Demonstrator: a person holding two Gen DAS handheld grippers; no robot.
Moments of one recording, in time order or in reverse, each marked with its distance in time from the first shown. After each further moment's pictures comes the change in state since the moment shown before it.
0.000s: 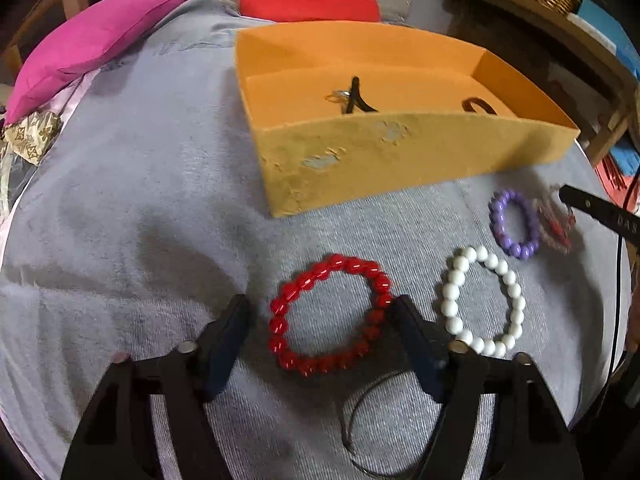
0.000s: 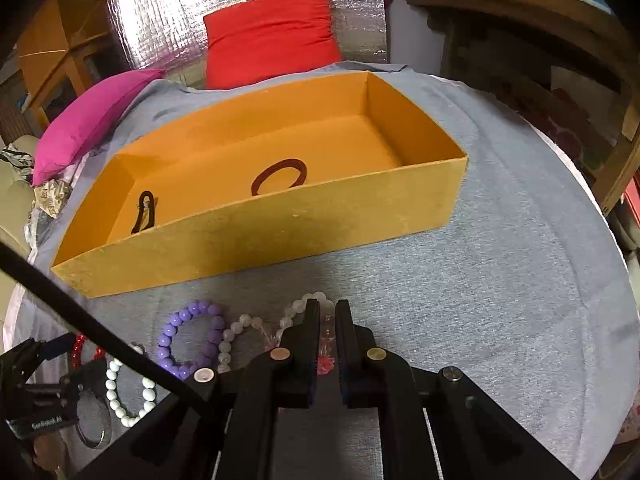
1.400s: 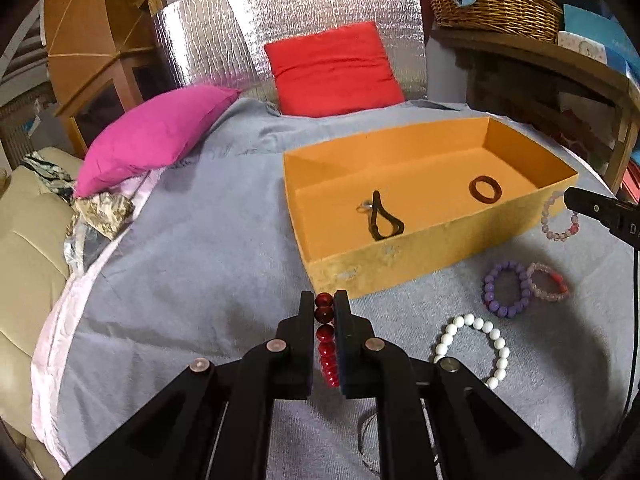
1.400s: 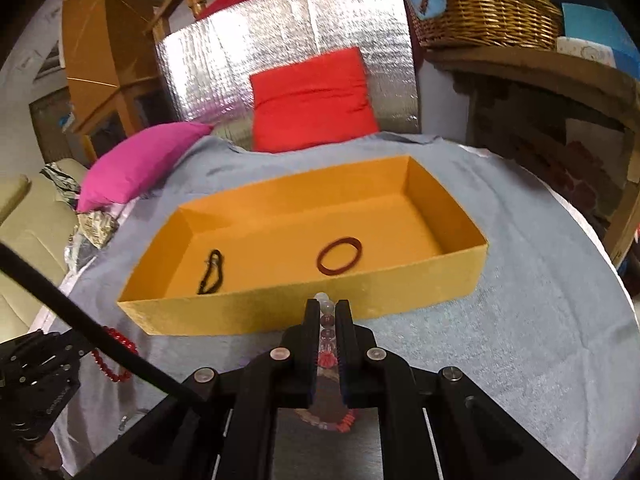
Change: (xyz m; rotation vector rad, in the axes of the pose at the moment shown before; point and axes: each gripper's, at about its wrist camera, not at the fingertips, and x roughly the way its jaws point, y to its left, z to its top) left arm -0.085 -0.032 -0.002 0.065 -0.297 0.243; right arm -0.053 0.023 0.007 -0.045 -0.244 0.126
